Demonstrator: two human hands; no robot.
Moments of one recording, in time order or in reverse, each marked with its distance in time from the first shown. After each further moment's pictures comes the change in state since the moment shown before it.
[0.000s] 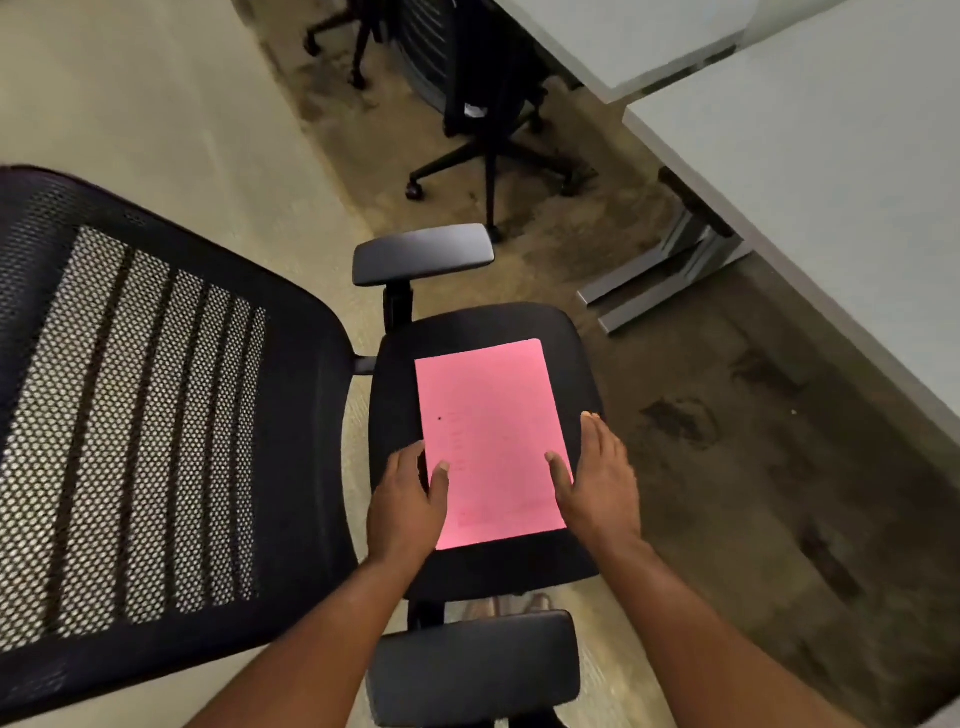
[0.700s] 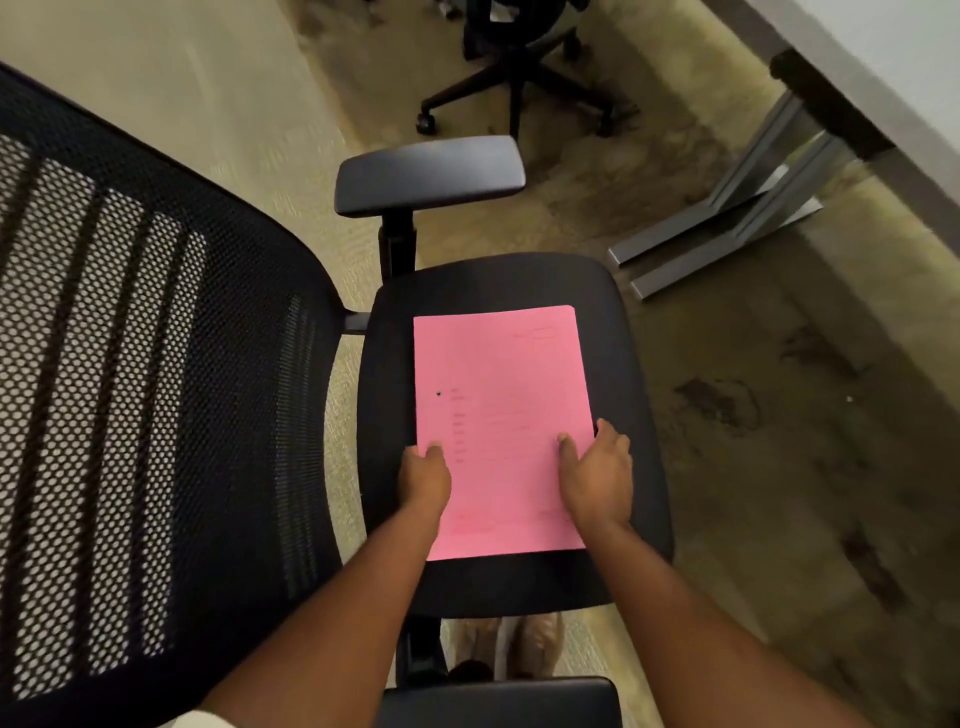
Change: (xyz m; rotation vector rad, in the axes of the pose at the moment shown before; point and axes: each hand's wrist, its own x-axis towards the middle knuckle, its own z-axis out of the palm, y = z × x) left_hand 0.082 -0.051 0.110 -0.548 -0.111 -0.754; right_hand 0.060 0.021 0.124 0.247 -0.023 0.320
